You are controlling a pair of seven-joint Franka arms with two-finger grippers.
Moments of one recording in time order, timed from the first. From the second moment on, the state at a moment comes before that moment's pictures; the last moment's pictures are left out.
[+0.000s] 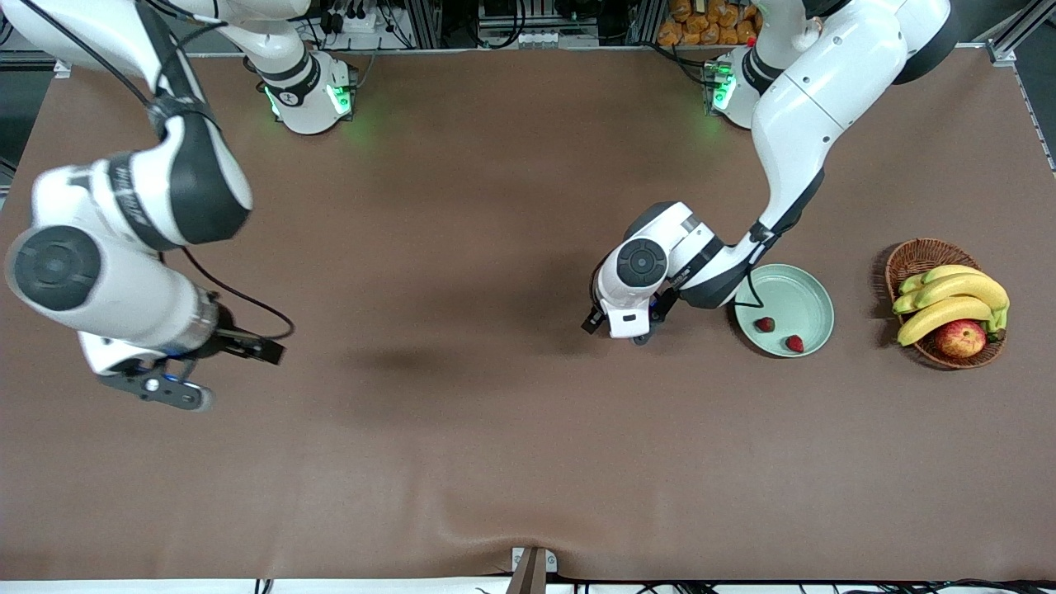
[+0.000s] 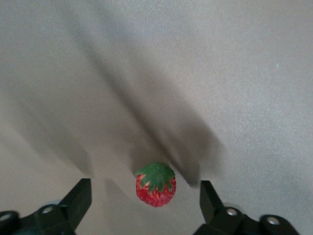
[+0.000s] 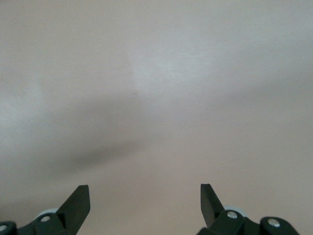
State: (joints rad) left arm -0.07 0.78 -0.62 -1.75 0.40 2.27 -1.77; right arm -0.01 0.44 0.21 -1.30 -0.17 1.64 0.43
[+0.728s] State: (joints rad) left arm -0.07 0.79 -0.61 -1.75 0.40 2.27 -1.77; right arm 0.02 -0.11 0.02 -1.83 -0.07 1.72 0.19
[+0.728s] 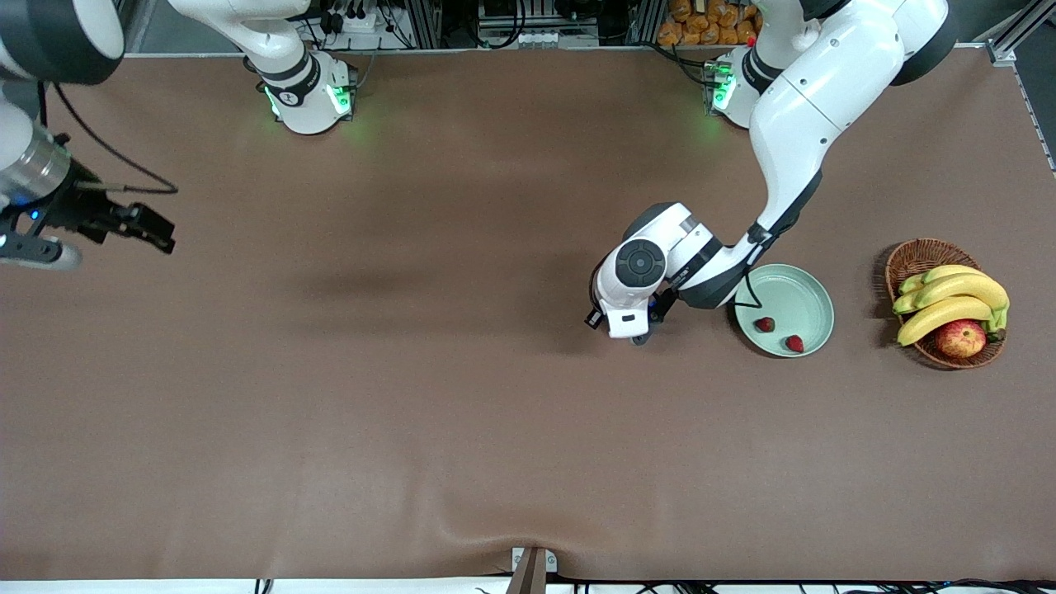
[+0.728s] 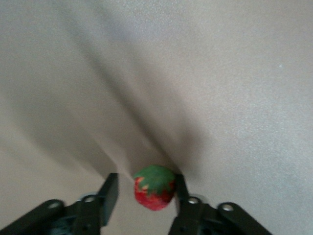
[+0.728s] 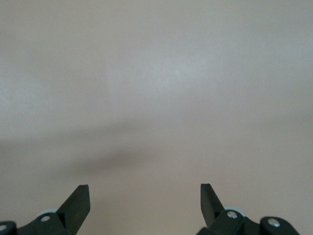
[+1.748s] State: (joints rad) left arm 0.24 0.67 -0.68 -1.76 0.52 2.04 -1.22; right arm 0.00 0.00 0.00 -1.61 -0.07 1.60 0.15
